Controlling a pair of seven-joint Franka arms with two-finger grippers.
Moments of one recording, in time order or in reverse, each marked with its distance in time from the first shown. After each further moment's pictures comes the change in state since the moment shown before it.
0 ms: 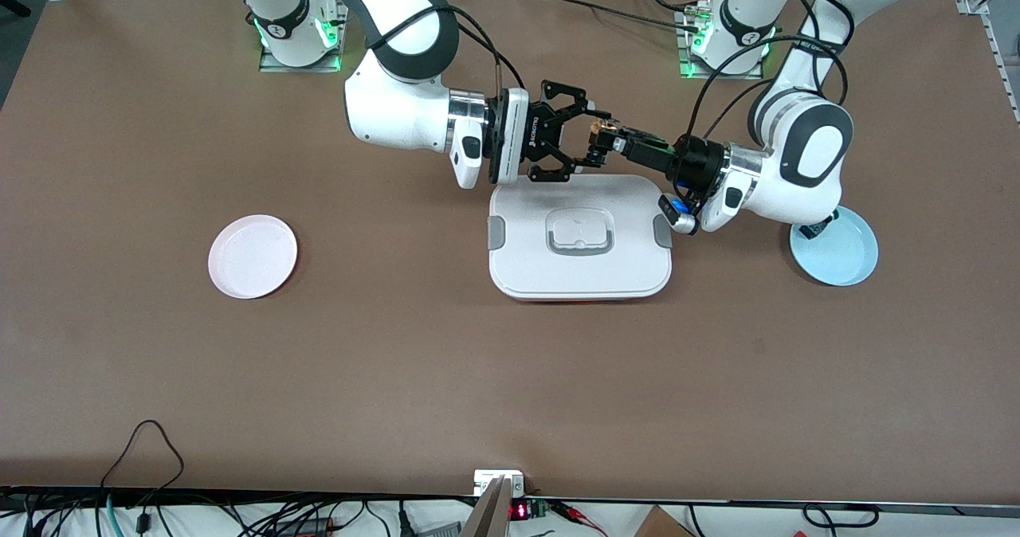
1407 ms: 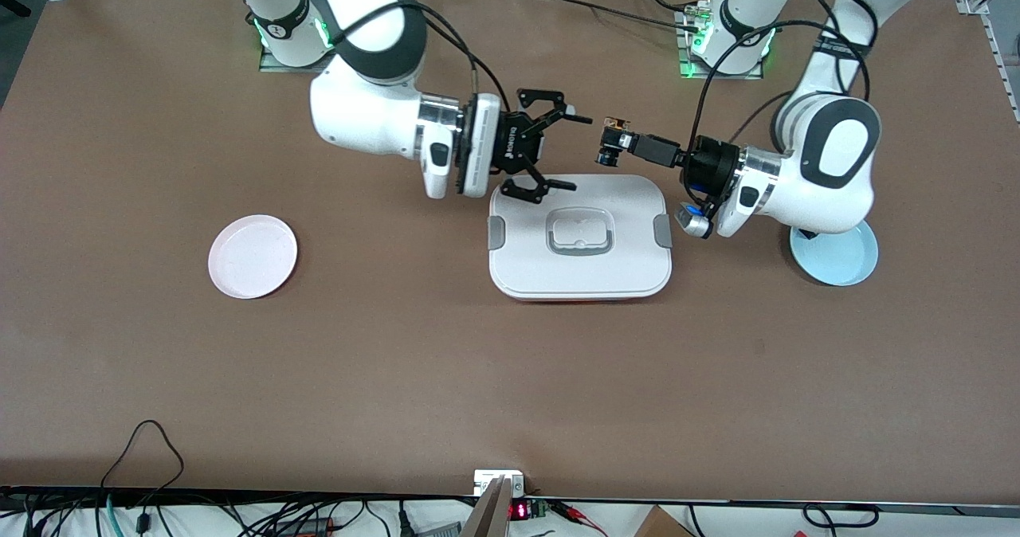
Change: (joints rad) left arm 0.028 -0.002 0.004 0.169 0.275 0.004 -0.001; right arm -0.083 -0.062 -0.007 0.007 -0.011 0.005 -0.011
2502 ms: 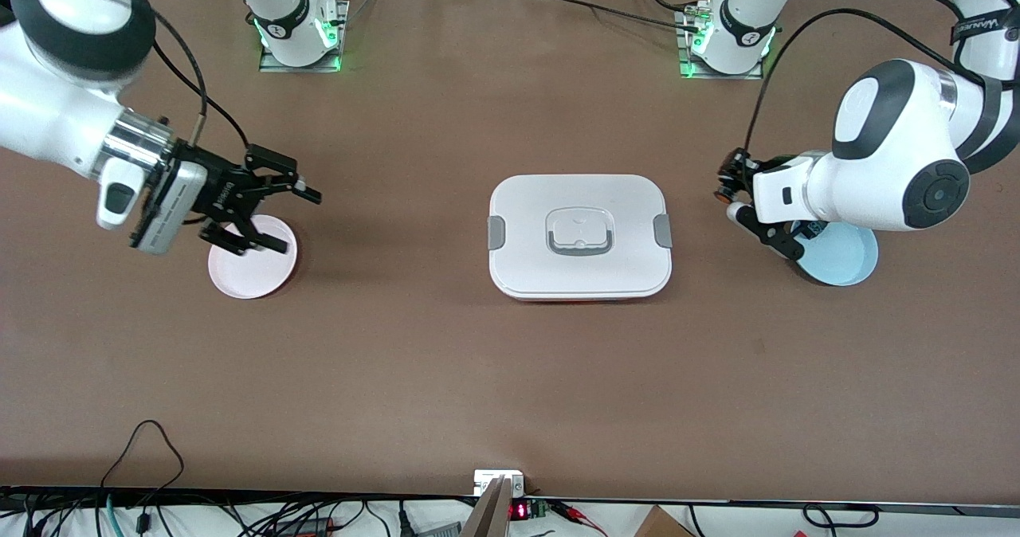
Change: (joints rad) left arm 0.005 0.002 -0.011 0.247 1.261 0.002 0.350; right arm -0.089 -0.318 -0.530 -0.160 -0.854 -0.413 0.693
